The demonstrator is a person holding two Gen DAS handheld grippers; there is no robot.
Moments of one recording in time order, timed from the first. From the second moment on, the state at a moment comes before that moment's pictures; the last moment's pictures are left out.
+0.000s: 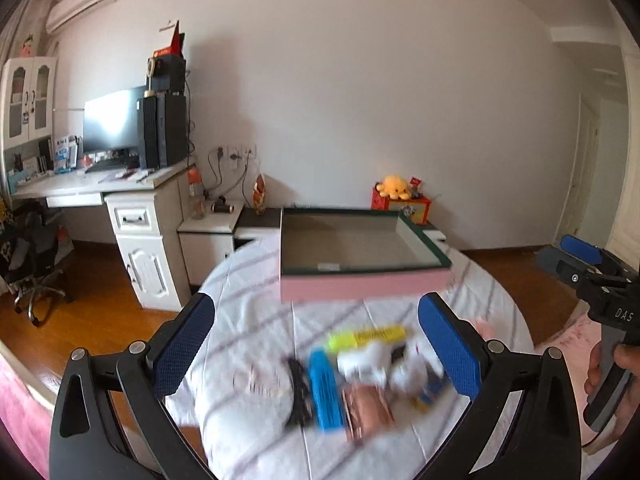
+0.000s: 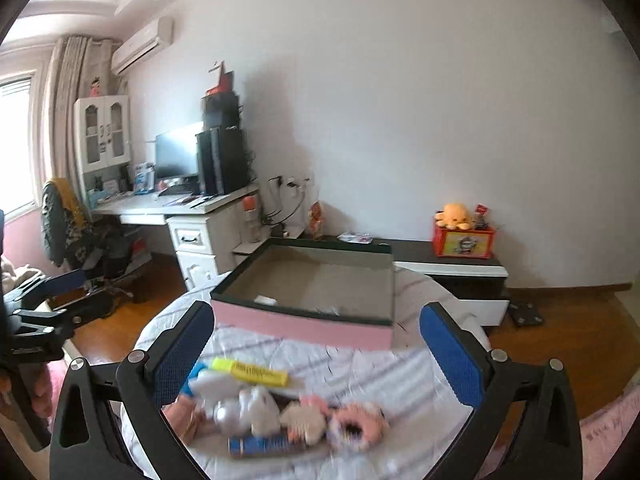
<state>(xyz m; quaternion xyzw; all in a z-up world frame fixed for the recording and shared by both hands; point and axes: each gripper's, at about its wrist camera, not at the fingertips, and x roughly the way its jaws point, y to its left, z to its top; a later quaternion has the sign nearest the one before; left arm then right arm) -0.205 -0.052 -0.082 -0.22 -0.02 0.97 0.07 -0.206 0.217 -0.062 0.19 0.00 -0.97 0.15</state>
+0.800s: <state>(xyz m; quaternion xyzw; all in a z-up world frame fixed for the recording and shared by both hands) -0.197 -0.003 -0.145 -0.31 0.07 0.95 0.08 -0.195 0.239 -0.127 0.28 0.00 -0.95 0.12</state>
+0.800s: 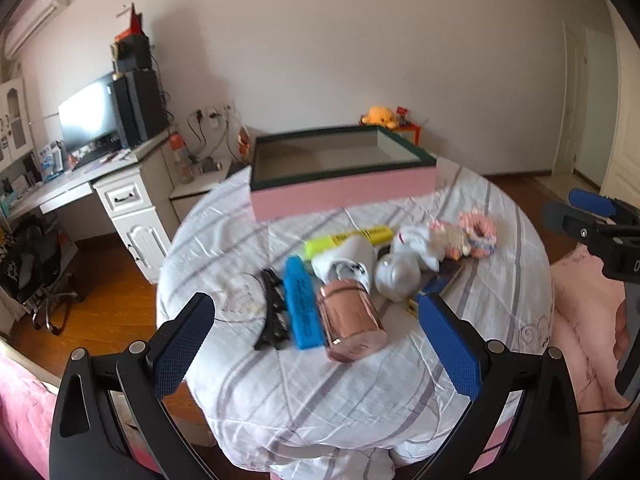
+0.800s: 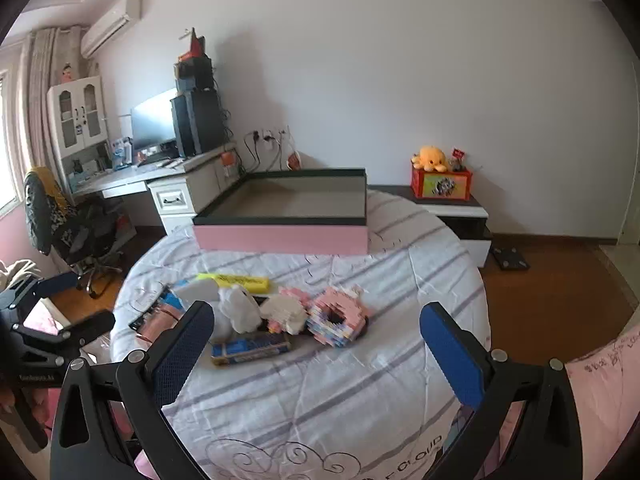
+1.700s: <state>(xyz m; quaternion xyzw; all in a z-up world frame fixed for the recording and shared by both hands) -0.244 0.028 -0.205 -0.38 0.10 0.92 0.10 -0.245 0.254 -0.184 0.36 0.00 -0.93 0.10</state>
